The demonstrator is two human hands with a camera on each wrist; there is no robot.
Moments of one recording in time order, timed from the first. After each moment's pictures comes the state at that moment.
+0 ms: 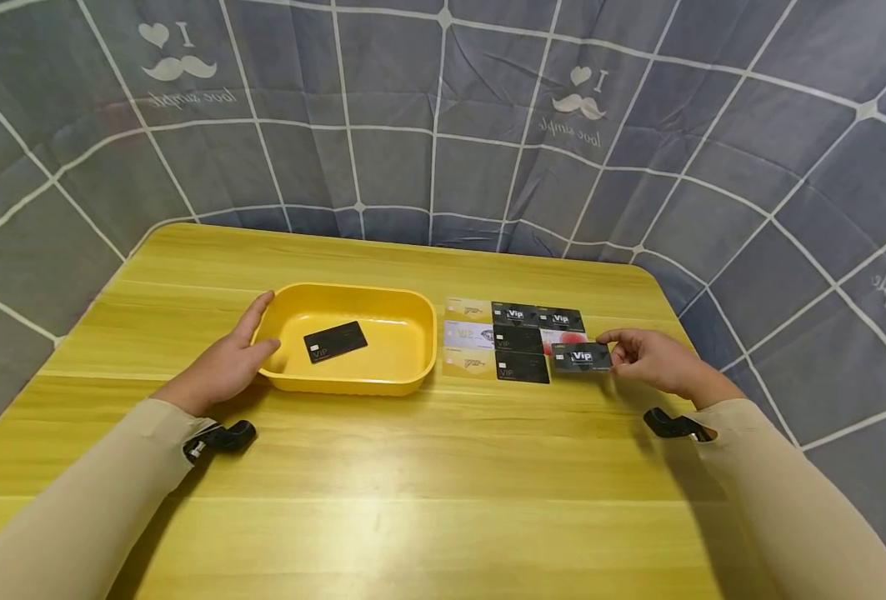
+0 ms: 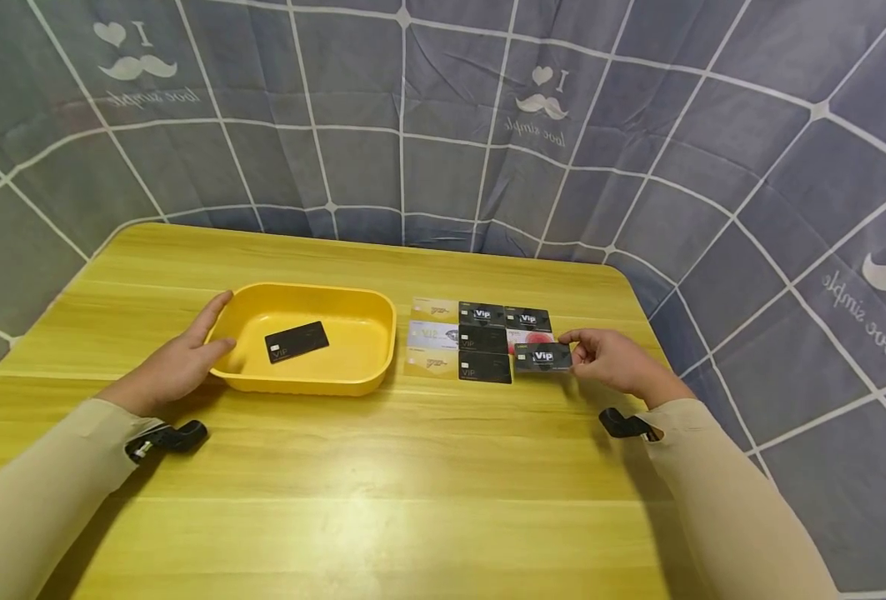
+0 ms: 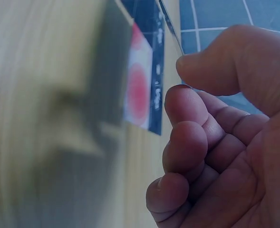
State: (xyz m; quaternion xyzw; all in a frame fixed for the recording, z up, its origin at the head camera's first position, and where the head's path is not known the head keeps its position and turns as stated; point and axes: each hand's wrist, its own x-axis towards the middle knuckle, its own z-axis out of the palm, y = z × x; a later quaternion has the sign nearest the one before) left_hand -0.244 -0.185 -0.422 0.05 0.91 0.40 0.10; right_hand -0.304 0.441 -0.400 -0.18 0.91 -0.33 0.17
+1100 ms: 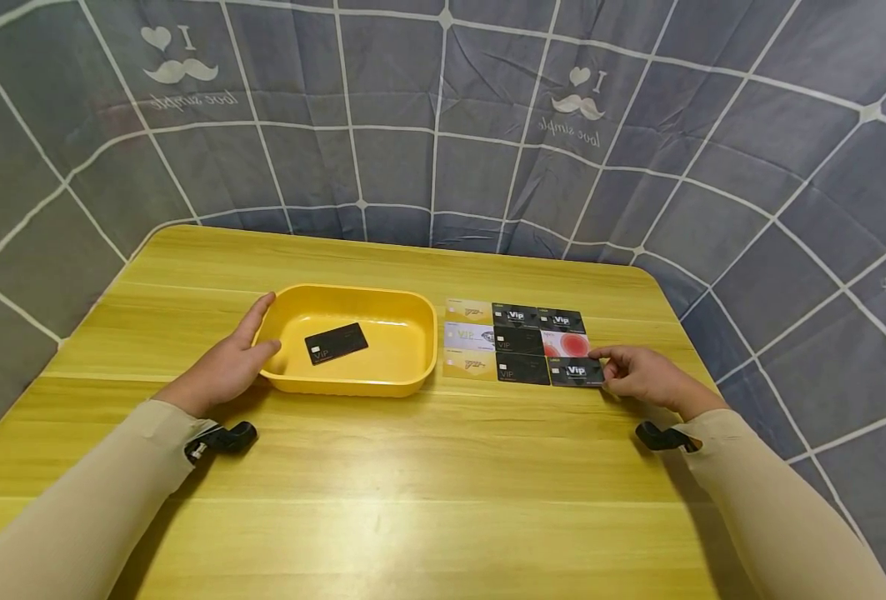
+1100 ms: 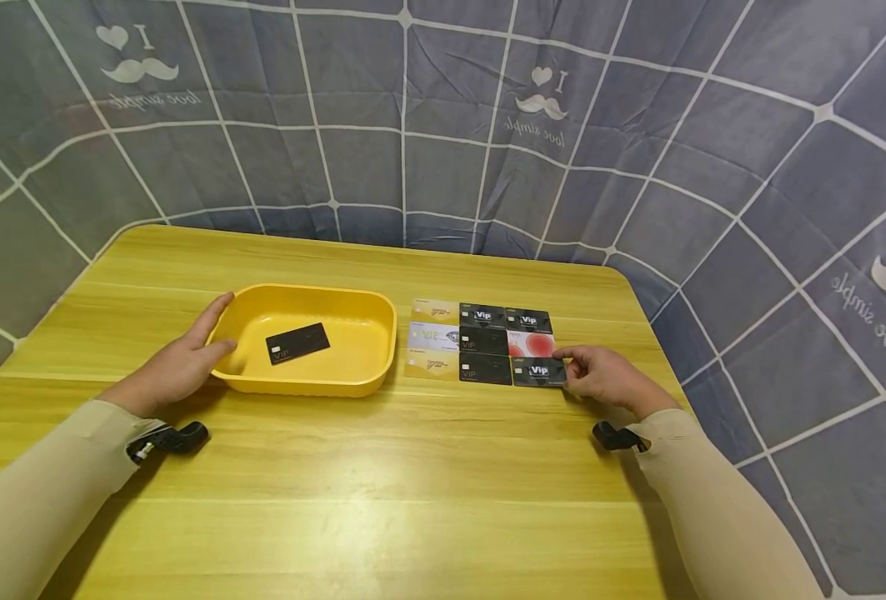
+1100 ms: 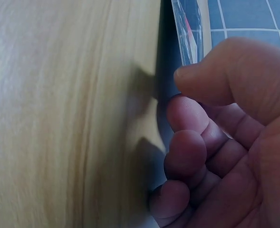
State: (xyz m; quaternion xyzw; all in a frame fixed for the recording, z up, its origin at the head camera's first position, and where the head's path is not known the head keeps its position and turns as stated) left_hand -0.243 -0.185 -0.420 0.05 0.91 0.40 0.10; right_hand -0.304 0.441 -0.430 -0.18 0.91 -0.34 0.18
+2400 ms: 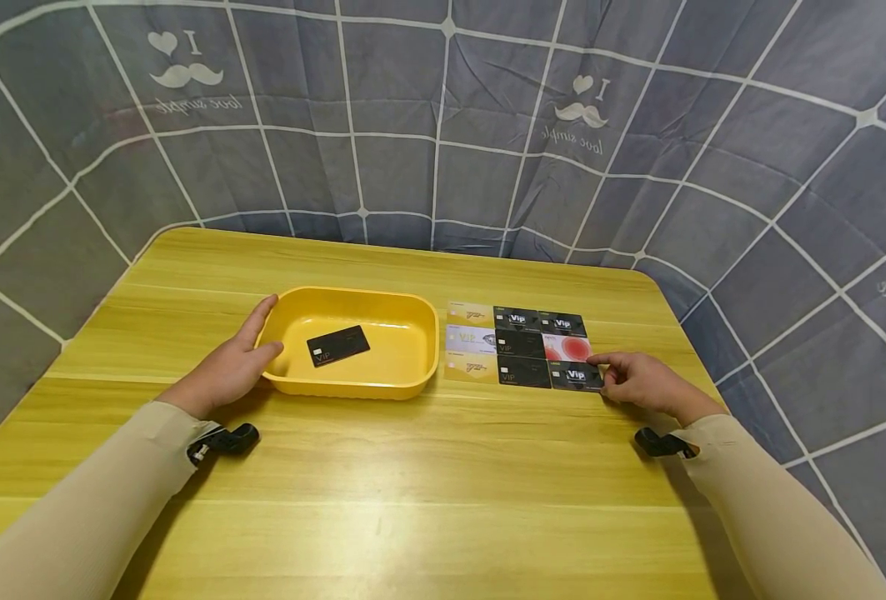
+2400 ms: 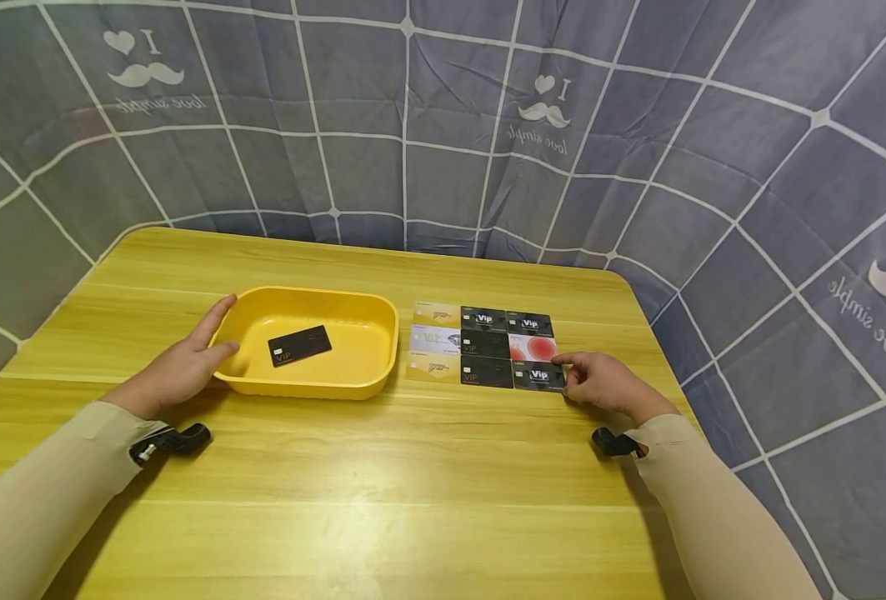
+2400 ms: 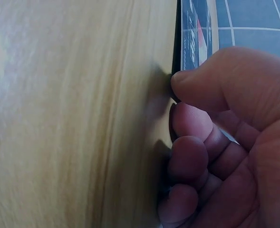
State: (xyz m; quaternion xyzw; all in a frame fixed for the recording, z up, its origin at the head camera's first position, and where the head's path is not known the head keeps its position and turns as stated) left_hand -0.243 -0.186 -0.422 0.05 0.91 0.40 0.10; right_hand -0.302 0.436 -0.433 -0.16 0.93 -0.28 0.17
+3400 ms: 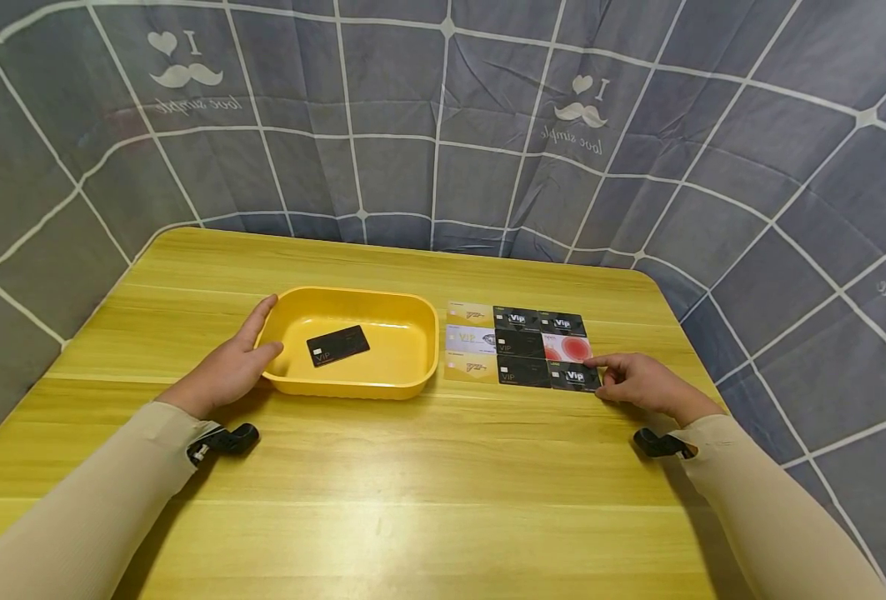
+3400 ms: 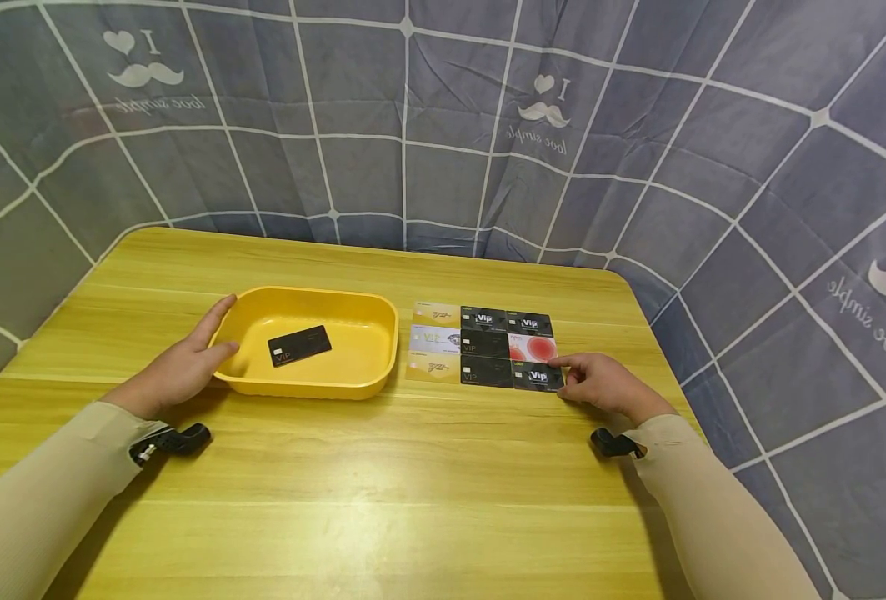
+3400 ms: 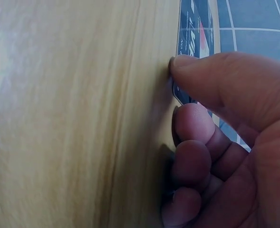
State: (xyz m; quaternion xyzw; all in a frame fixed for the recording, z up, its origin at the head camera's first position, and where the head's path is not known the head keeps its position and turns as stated) left_hand -0.242 -0.186 -0.421 0.06 0.91 0.40 0.10; right_hand -0.302 0.434 -0.434 -0.16 0.93 -0.28 0.17
